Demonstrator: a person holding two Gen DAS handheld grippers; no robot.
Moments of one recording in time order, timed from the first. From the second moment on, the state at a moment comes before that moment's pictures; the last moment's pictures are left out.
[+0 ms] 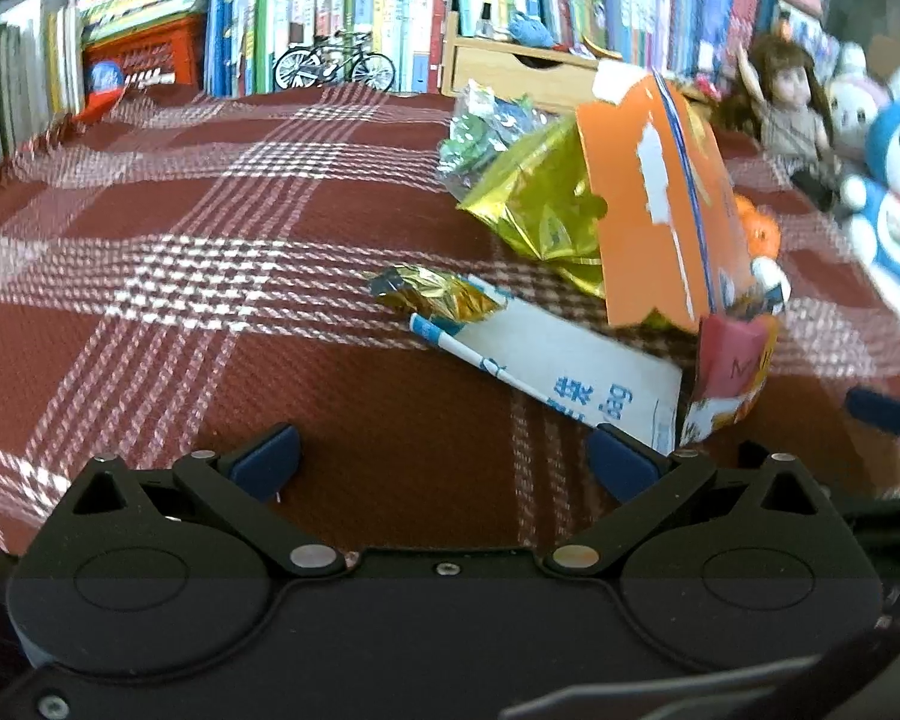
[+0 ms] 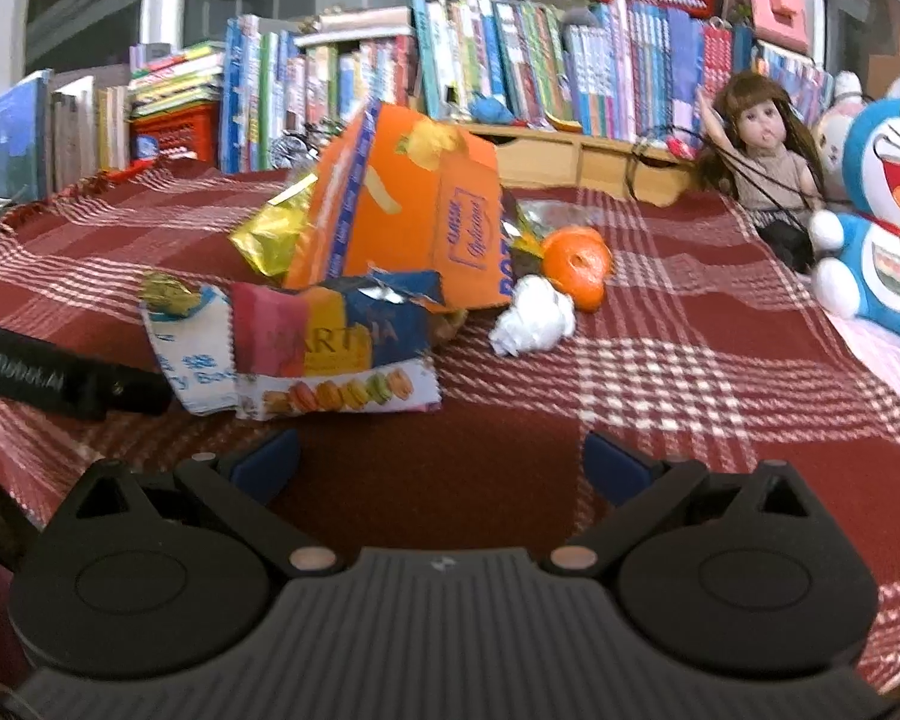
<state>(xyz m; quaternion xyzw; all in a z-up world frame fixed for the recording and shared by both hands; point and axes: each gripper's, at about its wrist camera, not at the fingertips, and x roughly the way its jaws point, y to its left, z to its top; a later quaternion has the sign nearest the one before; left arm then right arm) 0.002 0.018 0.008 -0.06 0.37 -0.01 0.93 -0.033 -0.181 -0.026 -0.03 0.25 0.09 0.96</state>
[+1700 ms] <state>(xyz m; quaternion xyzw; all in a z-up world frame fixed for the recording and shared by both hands) 0.031 0.043 0.040 -0.16 0.30 -0.05 0.94 -0.011 -0.176 -0.015 0.01 0.24 0.15 0.96</state>
